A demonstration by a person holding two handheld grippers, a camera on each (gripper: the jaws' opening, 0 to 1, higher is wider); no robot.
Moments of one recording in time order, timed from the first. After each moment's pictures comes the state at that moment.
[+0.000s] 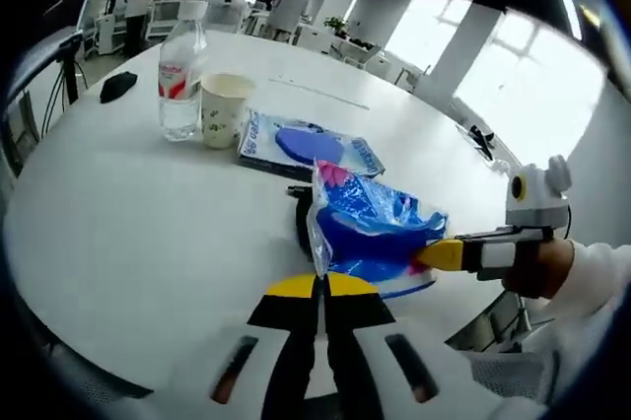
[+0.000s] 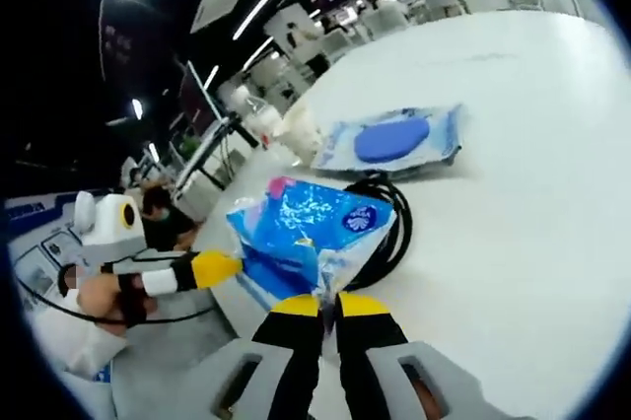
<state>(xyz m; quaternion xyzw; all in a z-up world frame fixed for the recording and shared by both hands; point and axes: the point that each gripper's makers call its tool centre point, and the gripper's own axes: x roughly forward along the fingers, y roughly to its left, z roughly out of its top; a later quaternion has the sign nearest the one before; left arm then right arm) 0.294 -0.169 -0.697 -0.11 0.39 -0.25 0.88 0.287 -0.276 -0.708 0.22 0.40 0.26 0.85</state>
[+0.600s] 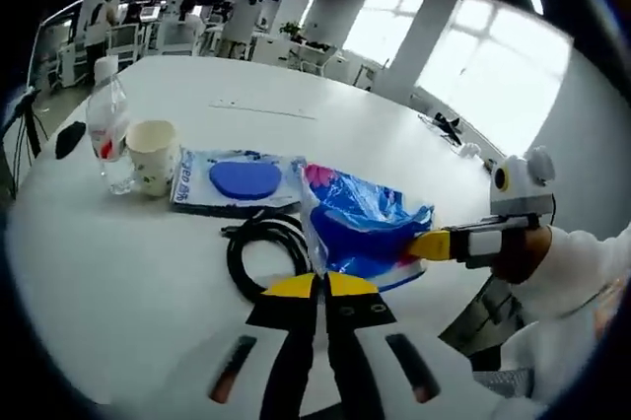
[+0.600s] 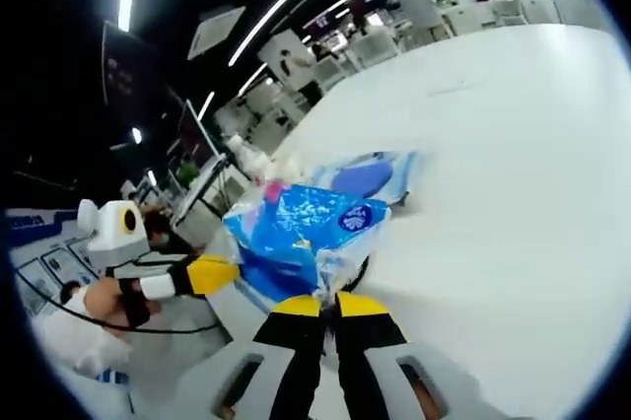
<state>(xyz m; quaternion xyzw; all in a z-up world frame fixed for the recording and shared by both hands) 0.299 -0.238 -0.660 -0.06 0.36 -0.34 0.87 0.287 -0.339 -0.680 0.25 0.35 0.23 0.87</state>
